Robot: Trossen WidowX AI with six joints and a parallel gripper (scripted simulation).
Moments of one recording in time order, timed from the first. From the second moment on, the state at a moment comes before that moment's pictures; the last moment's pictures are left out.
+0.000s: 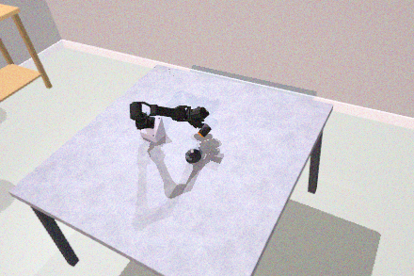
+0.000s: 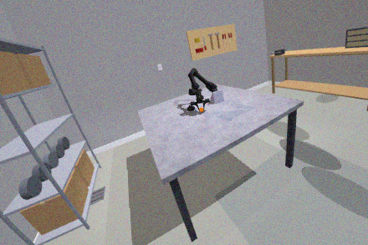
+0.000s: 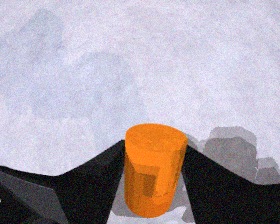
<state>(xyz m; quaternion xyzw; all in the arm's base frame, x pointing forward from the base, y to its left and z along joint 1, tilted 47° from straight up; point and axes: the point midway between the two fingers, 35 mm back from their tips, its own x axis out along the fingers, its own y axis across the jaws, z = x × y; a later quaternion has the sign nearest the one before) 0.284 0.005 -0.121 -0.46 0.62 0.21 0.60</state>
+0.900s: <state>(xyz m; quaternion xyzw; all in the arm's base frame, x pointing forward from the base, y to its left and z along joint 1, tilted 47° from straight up) 0.270 -0.009 -0.105 -0.41 0.50 0.30 0.71</state>
